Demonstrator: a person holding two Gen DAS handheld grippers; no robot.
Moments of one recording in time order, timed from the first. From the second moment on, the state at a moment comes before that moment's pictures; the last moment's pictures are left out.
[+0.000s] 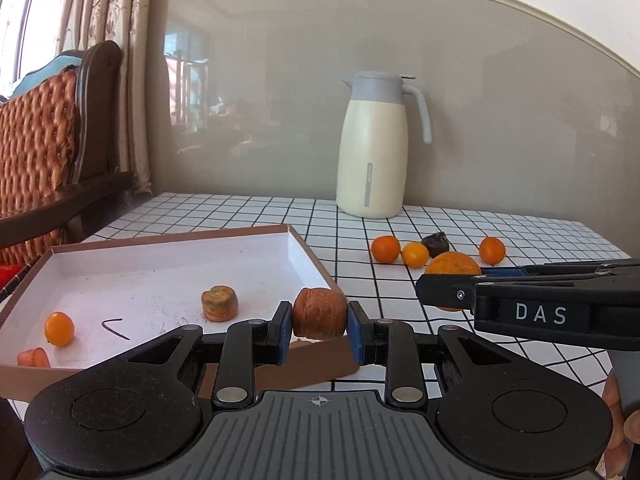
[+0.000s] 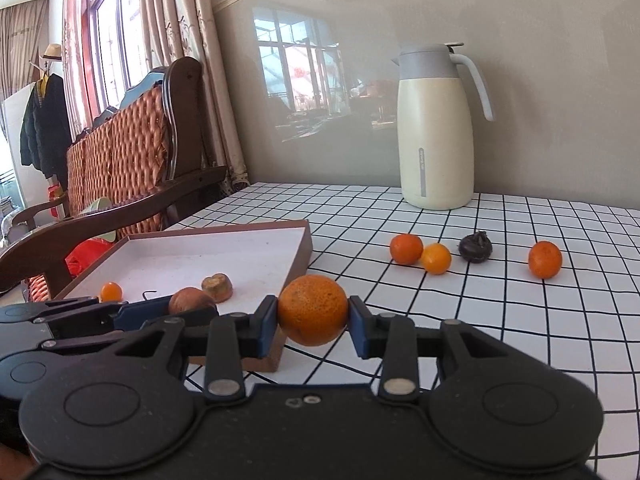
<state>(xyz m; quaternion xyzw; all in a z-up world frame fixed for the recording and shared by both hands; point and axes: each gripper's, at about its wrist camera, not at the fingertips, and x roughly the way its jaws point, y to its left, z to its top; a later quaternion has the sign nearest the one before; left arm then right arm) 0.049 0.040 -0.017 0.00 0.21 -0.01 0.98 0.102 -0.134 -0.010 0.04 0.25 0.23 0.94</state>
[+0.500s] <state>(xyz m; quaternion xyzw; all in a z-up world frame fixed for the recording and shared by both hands) 0.042 0.102 -0.014 -0.02 0.20 0.07 0.98 0.111 -0.075 -0.005 0.04 0.23 0.28 0.93</state>
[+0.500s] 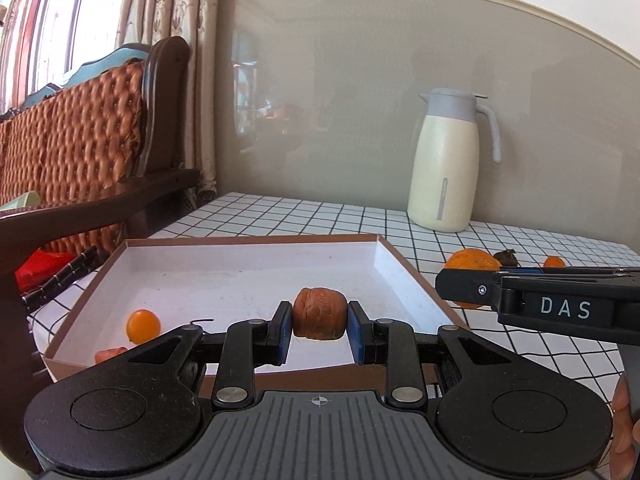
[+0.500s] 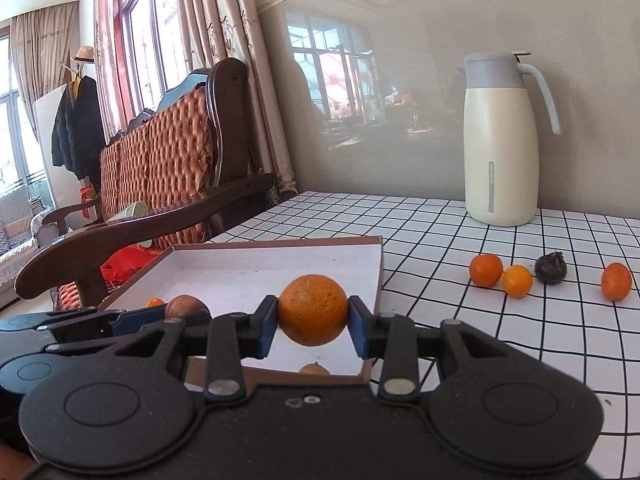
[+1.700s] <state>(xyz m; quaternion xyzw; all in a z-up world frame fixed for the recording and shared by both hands) 0.080 0.185 -0.022 -0.05 0.20 0.16 0.97 0.148 -0.027 -0.021 0.04 0.24 0.25 0.94</state>
